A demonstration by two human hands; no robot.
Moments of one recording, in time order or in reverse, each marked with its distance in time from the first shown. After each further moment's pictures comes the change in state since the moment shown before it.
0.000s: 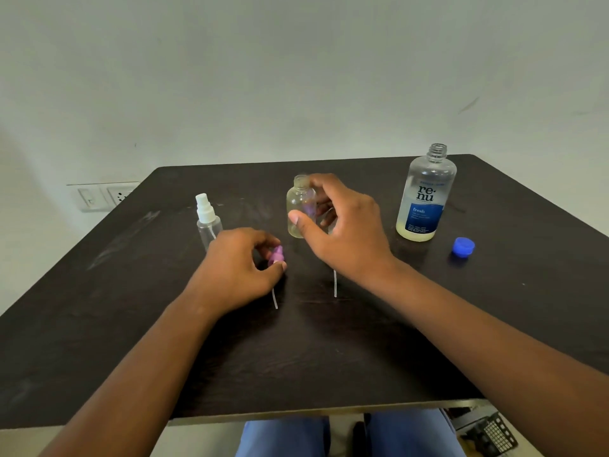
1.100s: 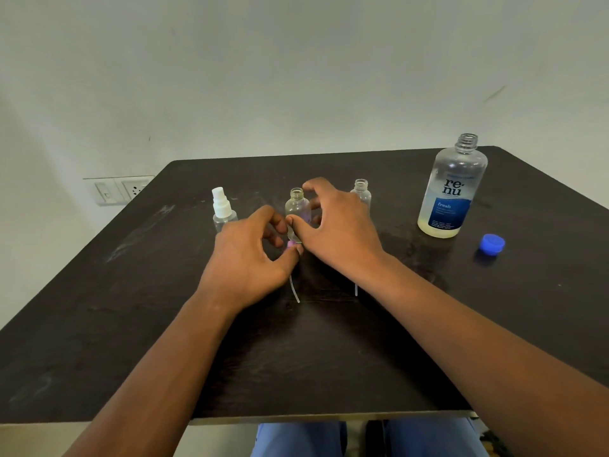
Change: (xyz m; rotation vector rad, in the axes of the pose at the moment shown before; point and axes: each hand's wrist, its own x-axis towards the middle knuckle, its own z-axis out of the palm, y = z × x) left_hand -0.002 -0.003 0.000 -0.103 0.133 -0.044; right_hand 0.011 -0.010 0.036 -0.136 -0.183 0.199
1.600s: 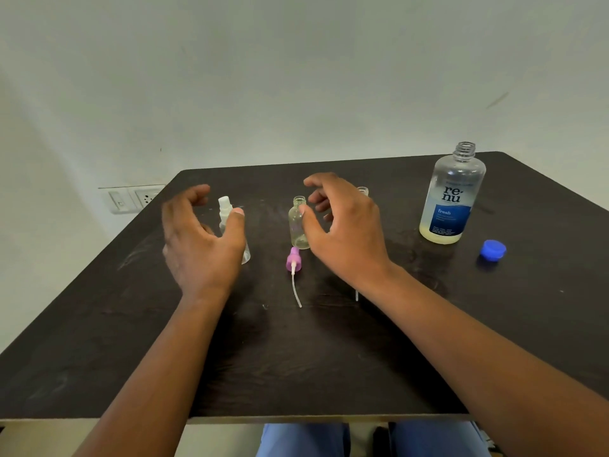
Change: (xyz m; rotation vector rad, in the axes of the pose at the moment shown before) left_hand 0.004 0.000 -0.023 -0.045 0.622 -0.297; right_hand -0.005 -0.001 -0.004 0.126 0.242 -0.142
